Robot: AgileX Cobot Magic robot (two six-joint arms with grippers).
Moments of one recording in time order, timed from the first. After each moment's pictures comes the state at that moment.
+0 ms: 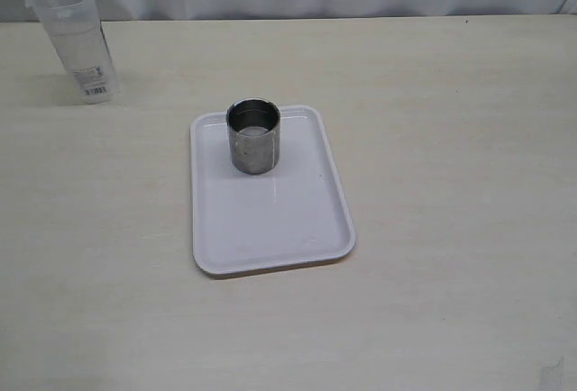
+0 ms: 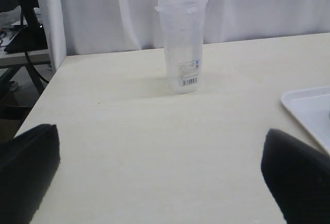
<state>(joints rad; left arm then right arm) 0.01 0.00 0.00 0.00 0.31 0.11 0.47 0.00 -0.28 -0.69 -0.02 0.54</state>
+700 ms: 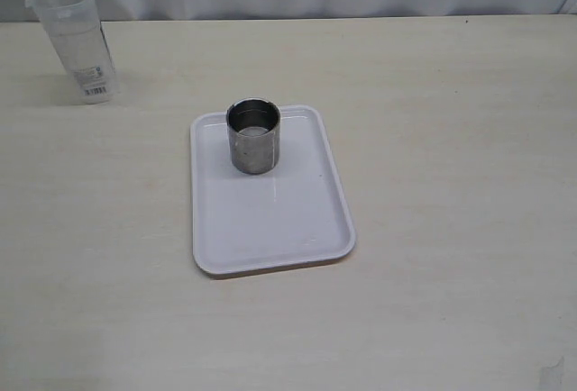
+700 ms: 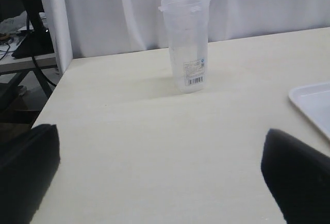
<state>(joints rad) 0.01 0.00 0.00 0.04 0.31 0.10 0.47 0.00 -0.28 -0.69 -0.02 0.54</state>
